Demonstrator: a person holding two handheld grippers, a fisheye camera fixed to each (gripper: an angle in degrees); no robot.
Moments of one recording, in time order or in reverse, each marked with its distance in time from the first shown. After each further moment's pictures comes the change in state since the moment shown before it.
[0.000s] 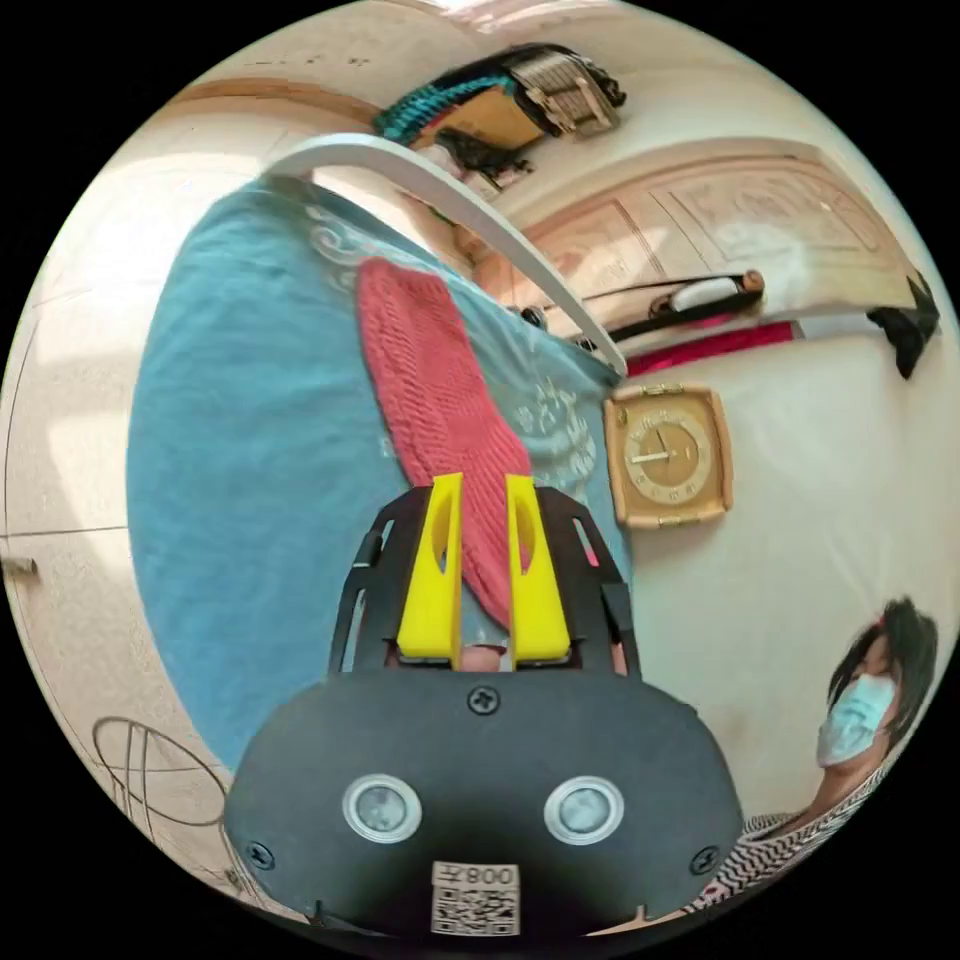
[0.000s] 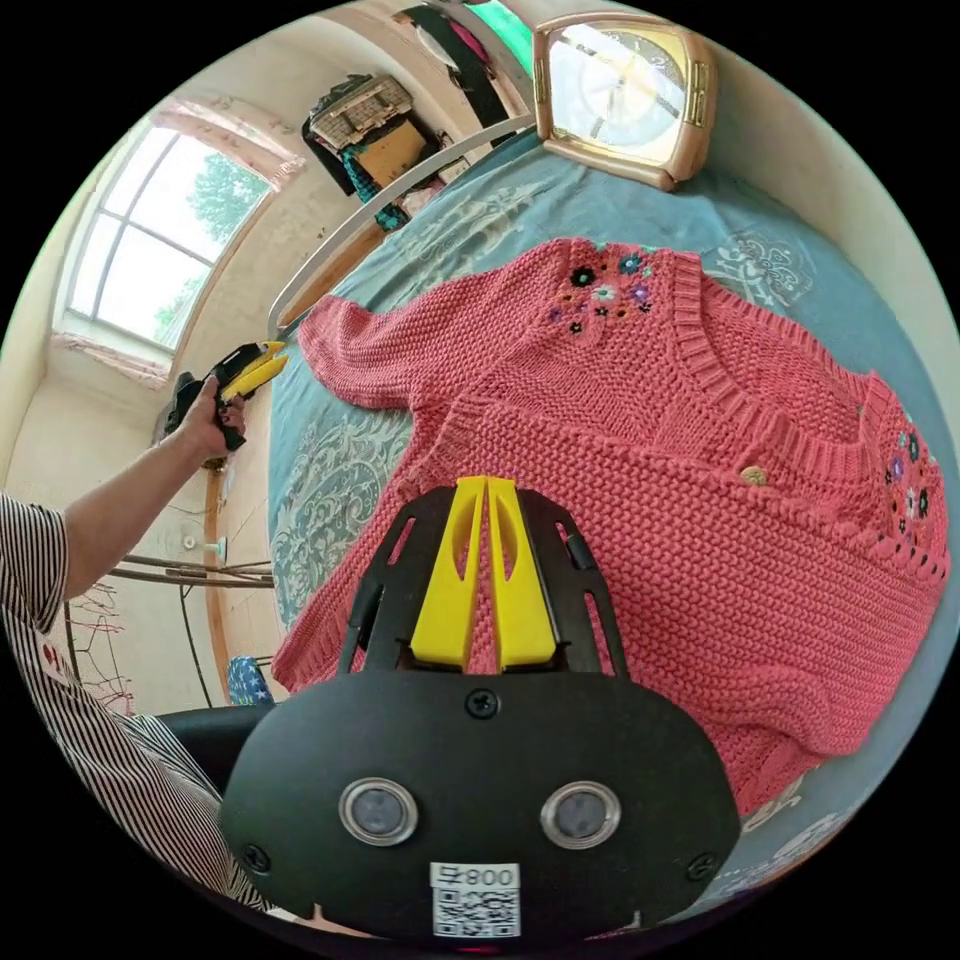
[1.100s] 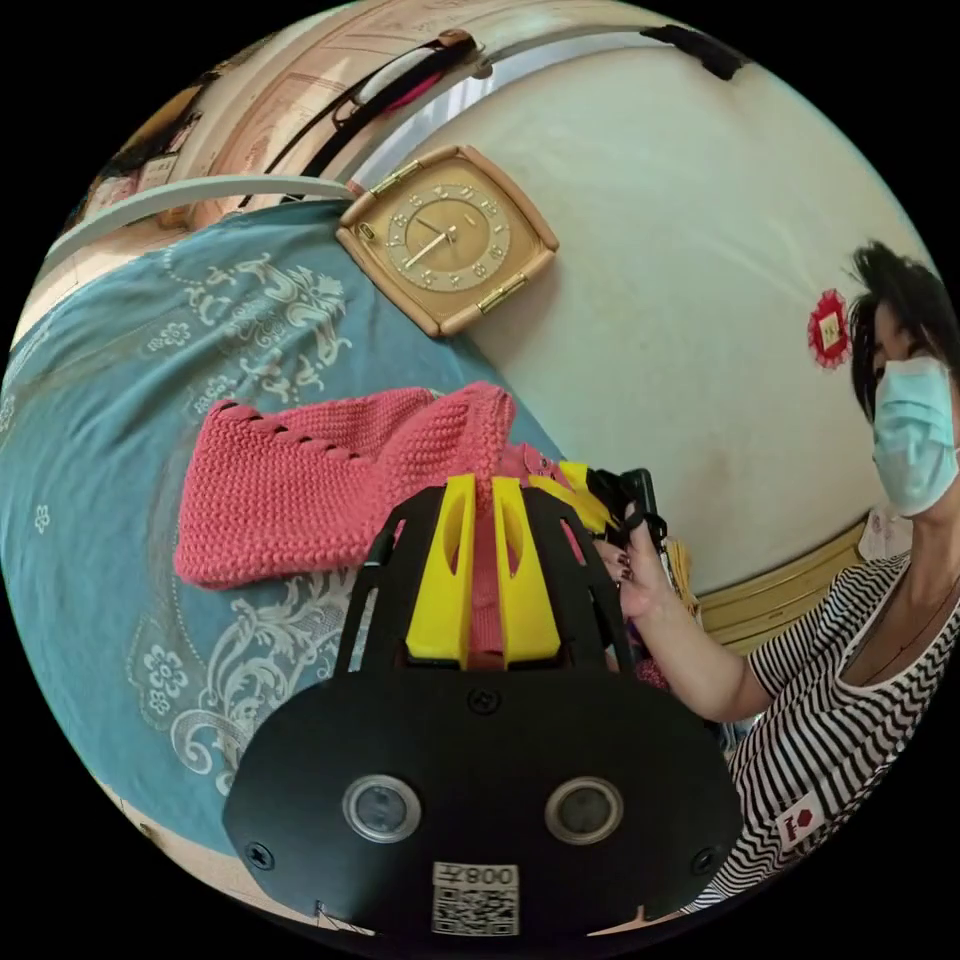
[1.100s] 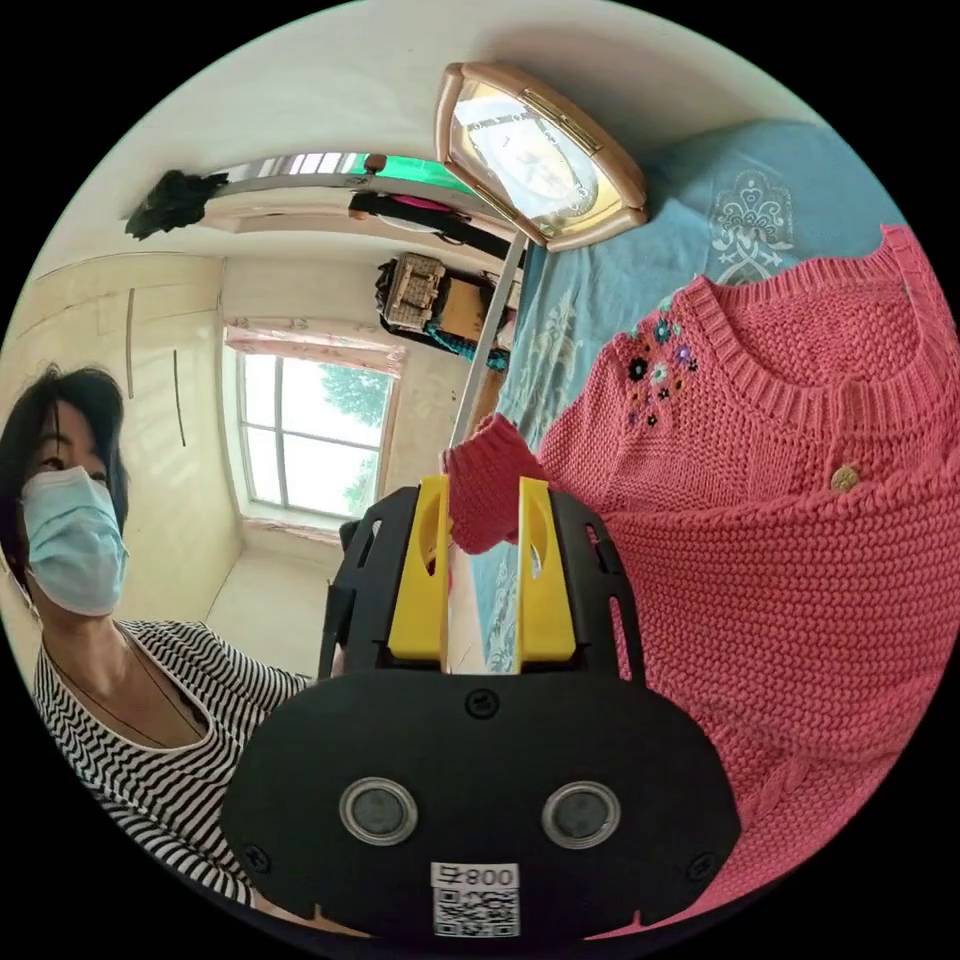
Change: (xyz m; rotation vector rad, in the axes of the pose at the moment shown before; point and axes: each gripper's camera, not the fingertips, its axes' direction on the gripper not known) left arm 0.232 0.102 0.053 -0.509 0.279 0.726; right arm 0.150 0.020 -0.005 0.347 -0.719 0.341
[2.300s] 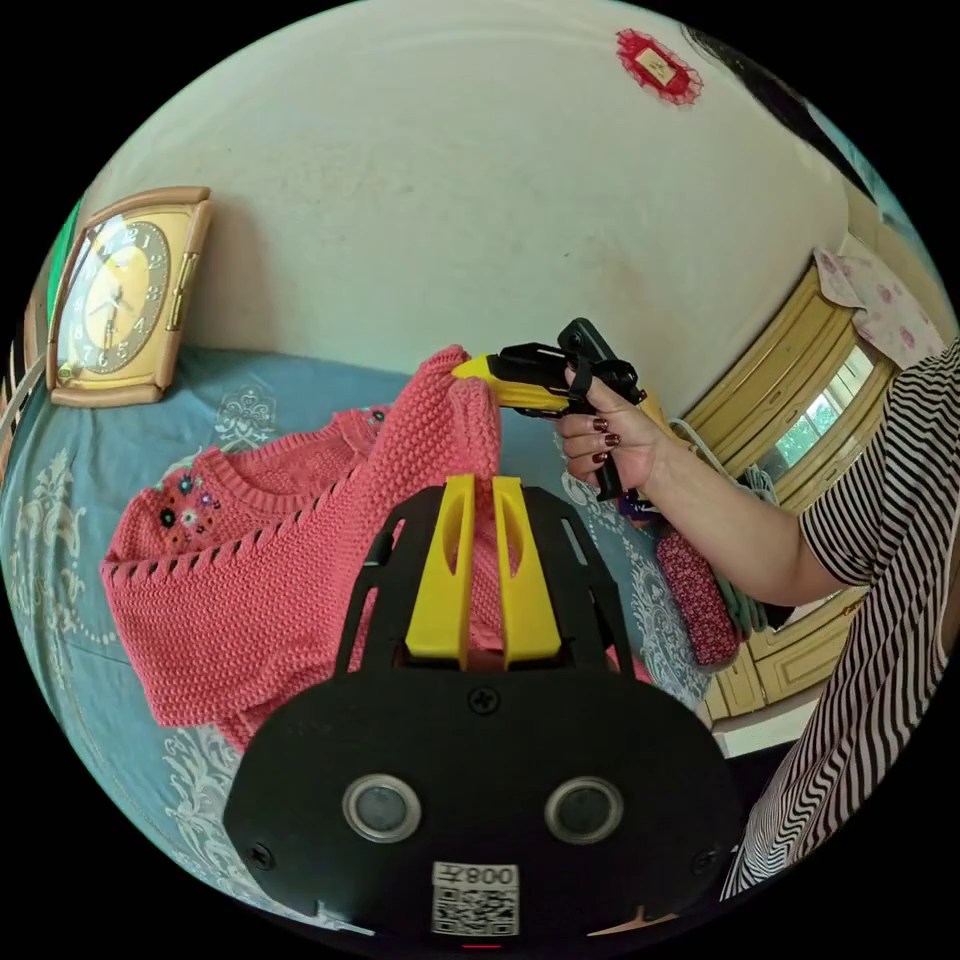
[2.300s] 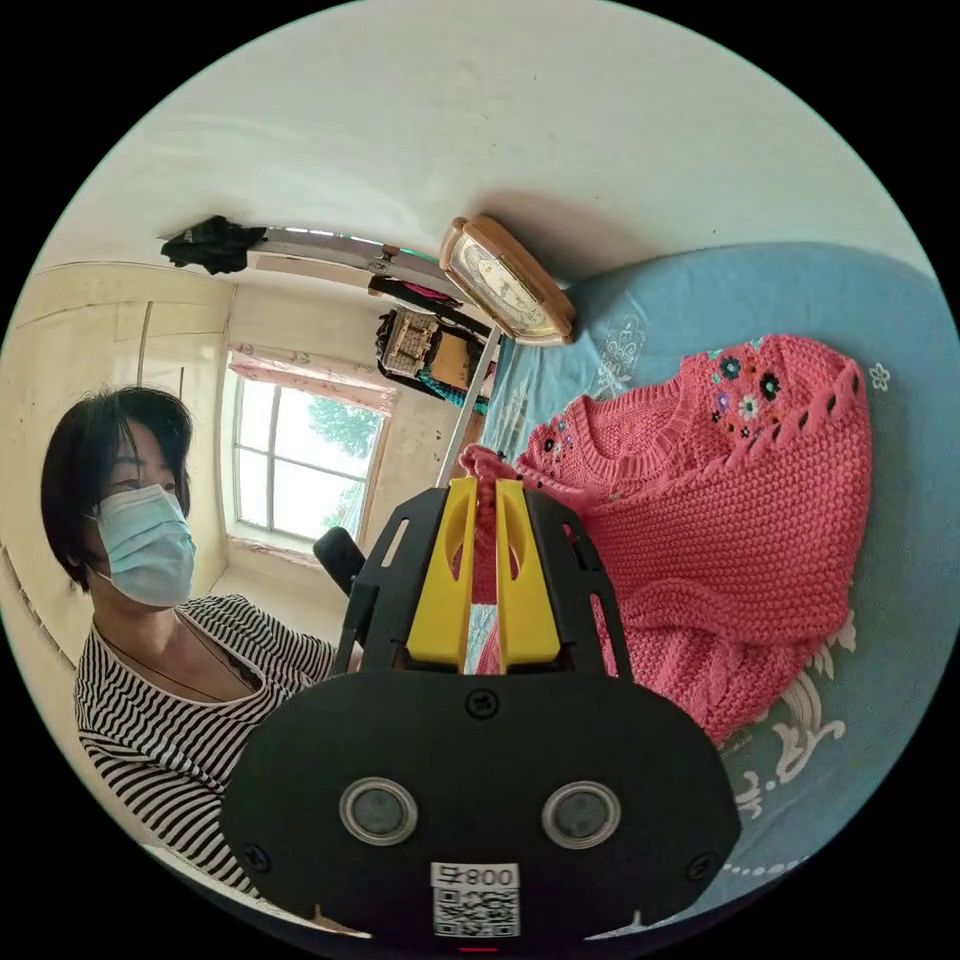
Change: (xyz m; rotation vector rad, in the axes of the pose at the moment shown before) left arm 0.381 -0.081 0.197 -0.228 0.077 0.583; right arm 0.103 0.069 -0.236 0.126 0.093 -0.024
